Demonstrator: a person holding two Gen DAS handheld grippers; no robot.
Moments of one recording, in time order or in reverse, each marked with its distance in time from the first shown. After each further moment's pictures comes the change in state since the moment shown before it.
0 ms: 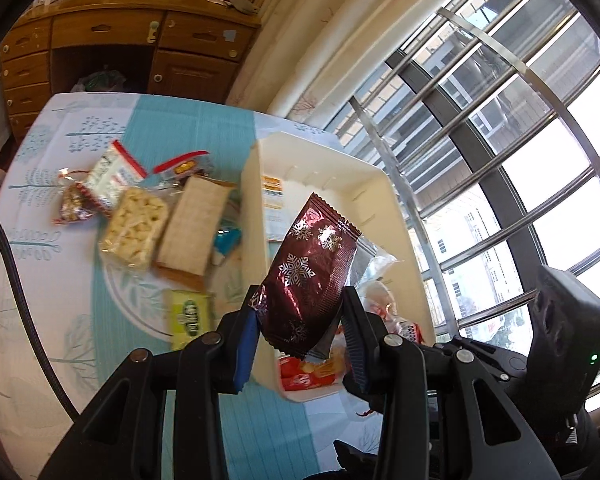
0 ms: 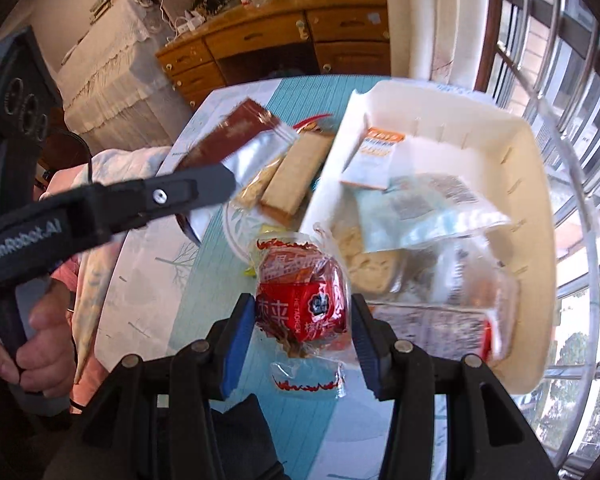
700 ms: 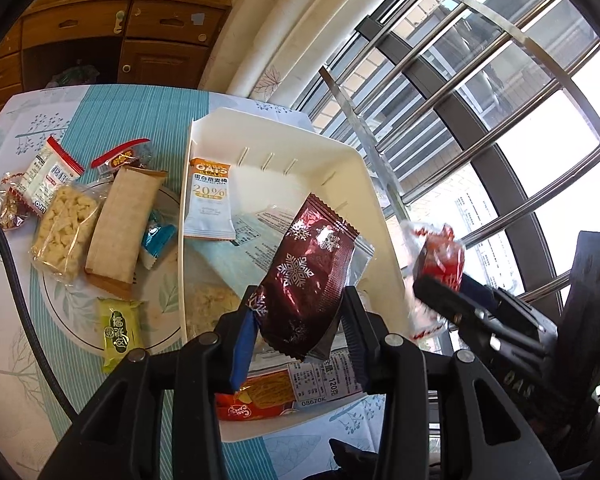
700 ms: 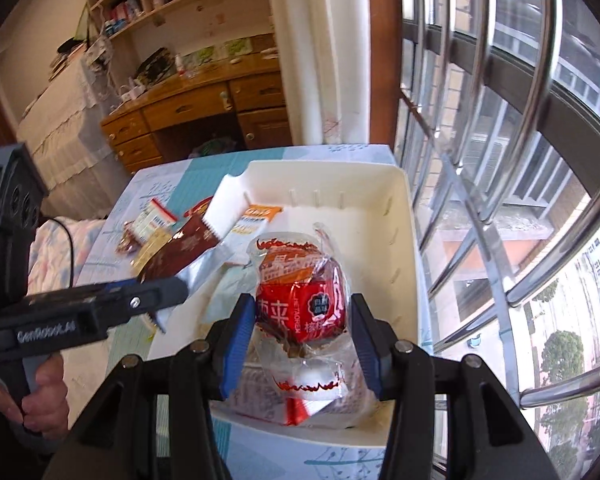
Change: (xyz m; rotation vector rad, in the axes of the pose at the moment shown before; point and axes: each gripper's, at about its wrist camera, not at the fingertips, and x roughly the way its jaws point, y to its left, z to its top) left arm 0.058 -0.045 0.006 0.029 0.049 -0.034; right arm -0.037 -0.093 0.013 0.124 -0.222 -0.199
